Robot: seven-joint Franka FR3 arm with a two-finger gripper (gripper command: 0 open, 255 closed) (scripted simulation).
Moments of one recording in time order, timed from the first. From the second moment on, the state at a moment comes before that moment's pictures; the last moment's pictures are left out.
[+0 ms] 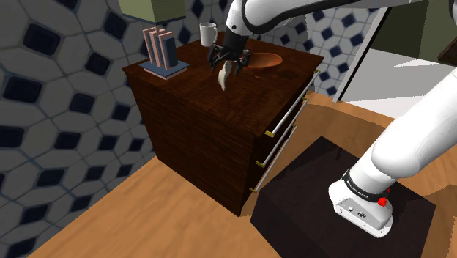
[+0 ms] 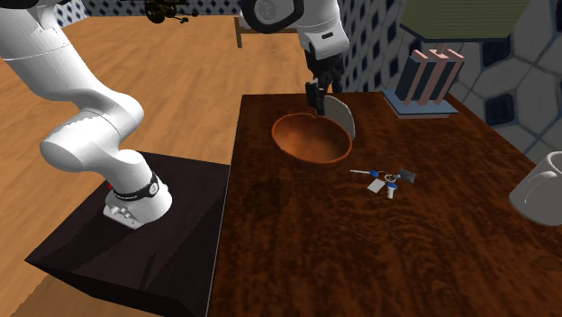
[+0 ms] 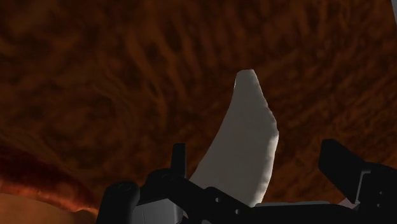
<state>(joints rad) -0.01 -0.10 0.30 -2.02 0.12 2.20 0.65</state>
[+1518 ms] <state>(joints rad) -0.01 -0.11 0.30 -1.93 0.11 2.10 0.65</state>
